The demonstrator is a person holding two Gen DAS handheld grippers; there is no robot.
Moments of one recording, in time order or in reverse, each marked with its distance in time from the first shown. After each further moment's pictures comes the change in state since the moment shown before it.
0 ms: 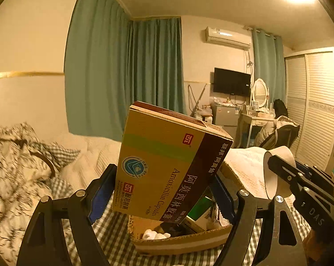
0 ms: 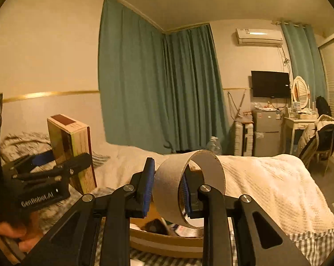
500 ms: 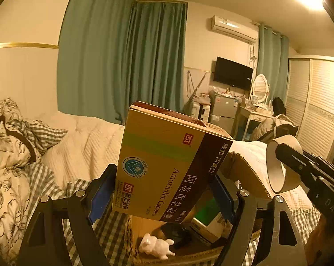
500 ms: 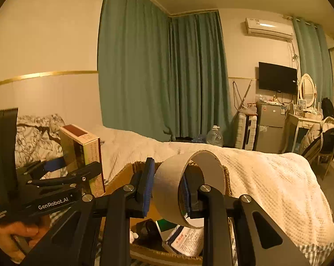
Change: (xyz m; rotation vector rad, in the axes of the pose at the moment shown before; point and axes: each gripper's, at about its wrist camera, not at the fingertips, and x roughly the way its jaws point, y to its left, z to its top) left arm 0.077 0.033 -0.012 -0.069 0.095 -0.059; right arm 0.063 -0.002 -0.003 -0.065 0.078 0.010
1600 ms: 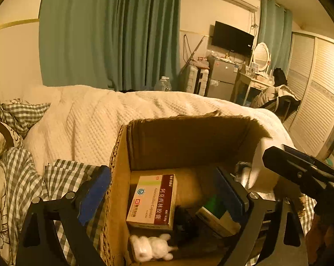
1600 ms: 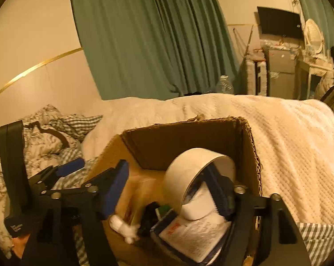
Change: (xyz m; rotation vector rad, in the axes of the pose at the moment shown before) left arm 0.082 -0.008 -0.023 0.032 0.237 -0.012; right arm 0.082 -0.052 -0.034 0.215 0.300 0.117
